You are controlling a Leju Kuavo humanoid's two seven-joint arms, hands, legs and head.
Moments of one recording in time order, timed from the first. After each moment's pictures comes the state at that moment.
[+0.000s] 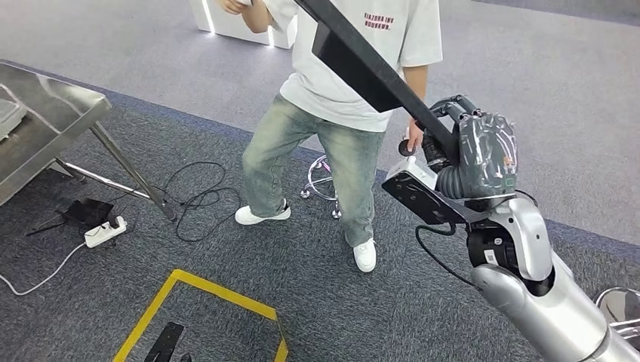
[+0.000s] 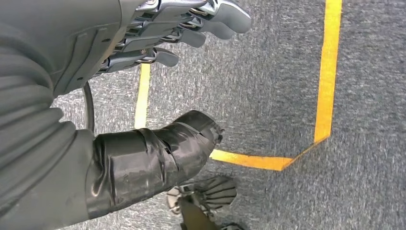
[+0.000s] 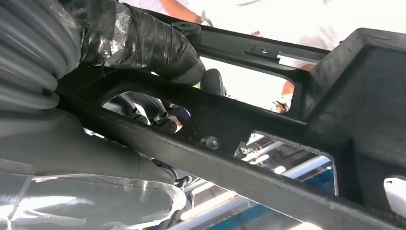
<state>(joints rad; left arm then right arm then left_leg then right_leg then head) -0.16 0.14 -0.68 -0.22 0.50 0.13 -0.27 -0.57 -0.48 0.56 -1.88 0.75 -0.24 0.56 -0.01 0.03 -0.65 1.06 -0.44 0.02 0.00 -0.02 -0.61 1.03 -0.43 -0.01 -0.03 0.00</state>
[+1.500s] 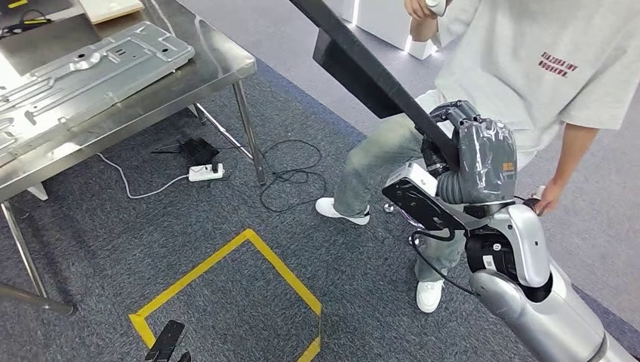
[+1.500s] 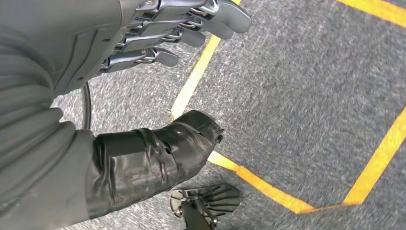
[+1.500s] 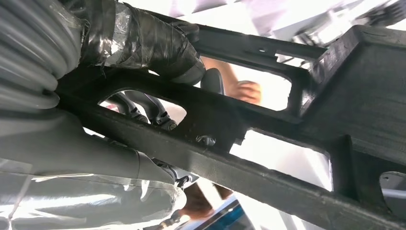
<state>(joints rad) -0.16 0.14 -0.68 -0.22 0.48 0.13 -0.26 -0.55 -0.48 0.55 -1.88 0.76 -0.25 0.55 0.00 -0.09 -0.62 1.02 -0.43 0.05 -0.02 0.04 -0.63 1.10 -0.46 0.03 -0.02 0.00</state>
